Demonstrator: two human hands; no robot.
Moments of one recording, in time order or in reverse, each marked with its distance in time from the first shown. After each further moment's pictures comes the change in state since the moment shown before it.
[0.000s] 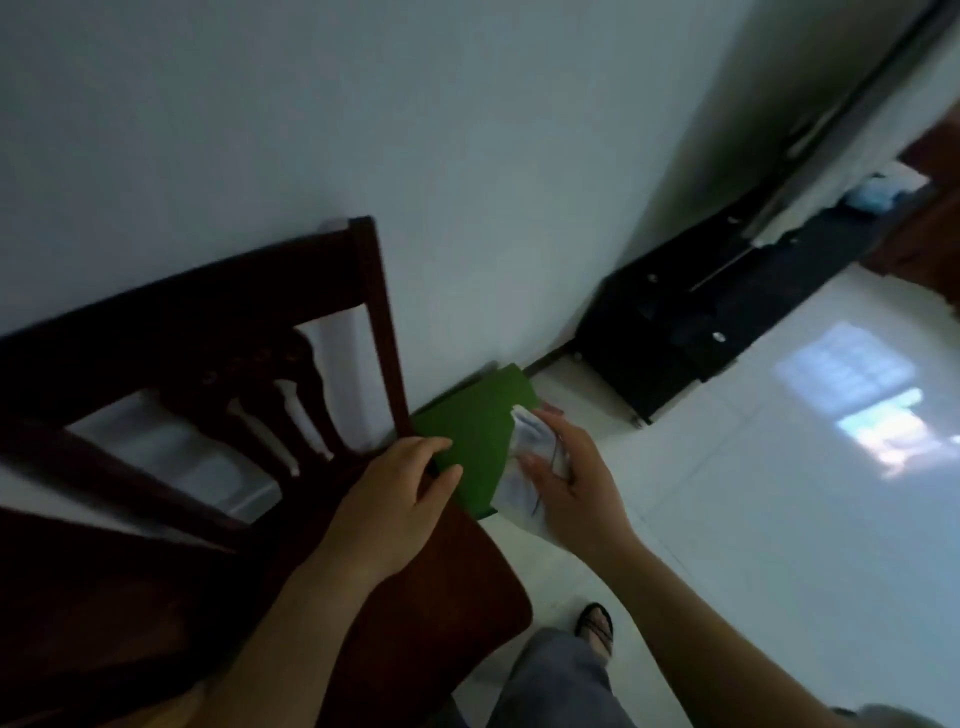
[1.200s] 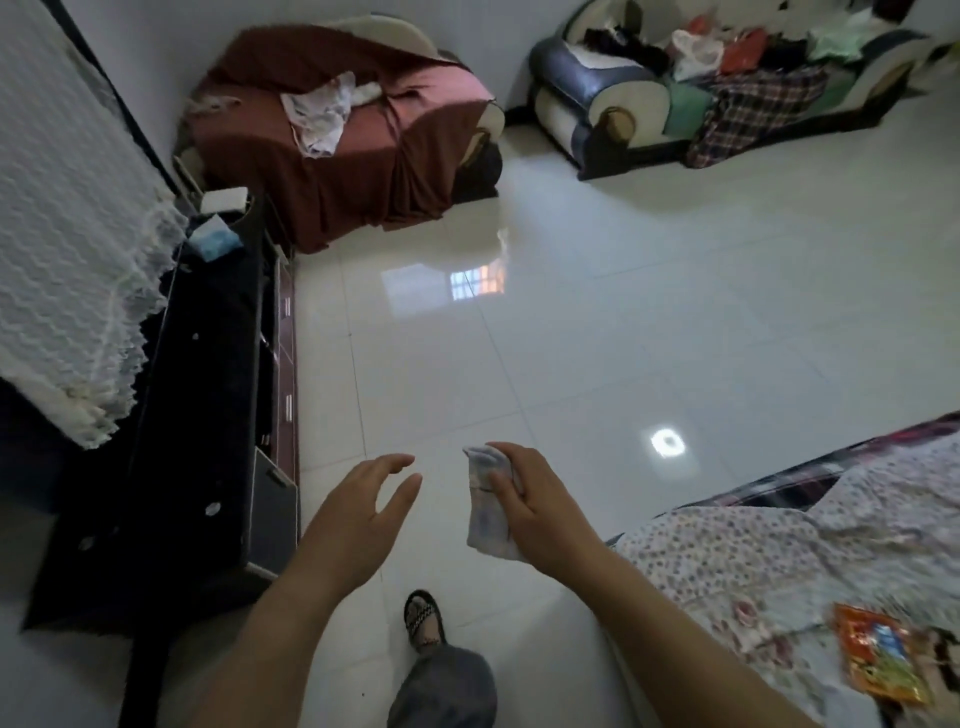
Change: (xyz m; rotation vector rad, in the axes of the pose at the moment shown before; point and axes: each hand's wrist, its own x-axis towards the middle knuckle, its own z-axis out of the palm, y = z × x) left_hand 0.178 0.583 0.475 0.220 -0.674 0.761; right_hand -0.154 0.314 -0.566 0.053 0.886 0.542
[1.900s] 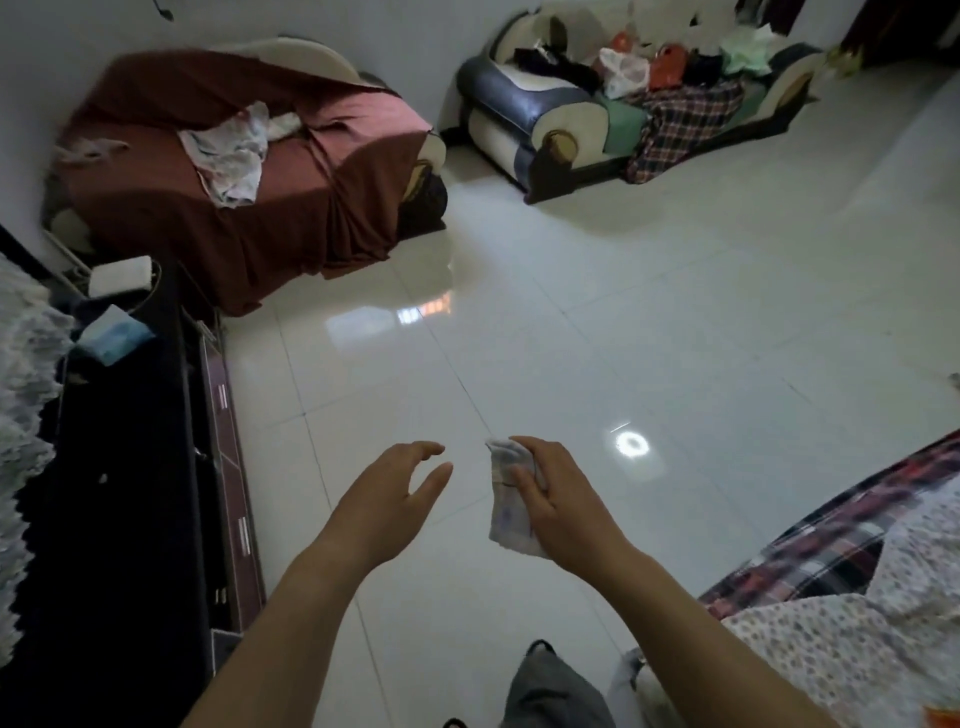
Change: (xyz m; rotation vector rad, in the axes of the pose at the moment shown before) left_hand 0.332 0.002 -0.084 0.132 -0.210 0.171; right_hand 0.289 -0.017 -0.011 -0.053 0.165 0.103
